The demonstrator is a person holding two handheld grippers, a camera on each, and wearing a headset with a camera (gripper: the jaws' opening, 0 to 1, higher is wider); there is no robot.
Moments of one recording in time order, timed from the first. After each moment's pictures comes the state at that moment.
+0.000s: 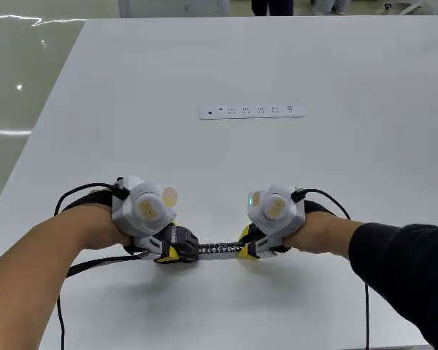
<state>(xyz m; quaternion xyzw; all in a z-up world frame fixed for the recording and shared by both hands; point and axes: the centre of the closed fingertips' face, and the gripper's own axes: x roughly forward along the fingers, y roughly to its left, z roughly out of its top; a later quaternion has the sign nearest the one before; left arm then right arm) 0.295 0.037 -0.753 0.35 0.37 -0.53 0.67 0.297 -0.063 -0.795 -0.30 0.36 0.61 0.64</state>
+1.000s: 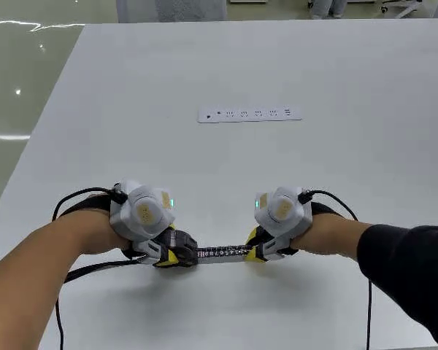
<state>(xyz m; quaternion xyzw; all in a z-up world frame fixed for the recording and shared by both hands) 0.295 0.036 -0.753 0.35 0.37 -0.53 0.67 0.298 -0.083 -0.795 -0.30 0.37 0.60 0.64</state>
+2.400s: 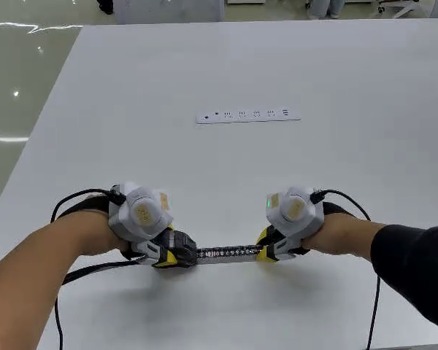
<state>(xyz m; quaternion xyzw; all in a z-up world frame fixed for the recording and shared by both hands) 0.294 0.035 -0.753 0.35 0.37 -0.54 0.67 0.298 -0.107 -0.796 -0.30 0.38 0.59 0.65</state>
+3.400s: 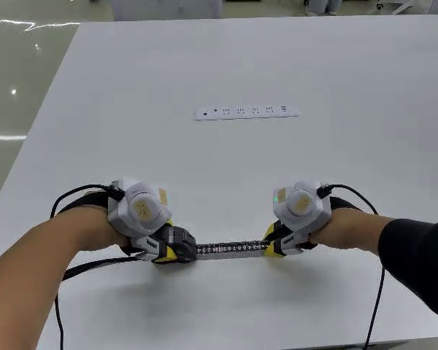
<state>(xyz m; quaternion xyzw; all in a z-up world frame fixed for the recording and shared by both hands) 0.294 0.036 -0.753 0.35 0.37 -0.54 0.68 0.298 -0.122 -0.795 -0.31 0.39 0.58 0.65</state>
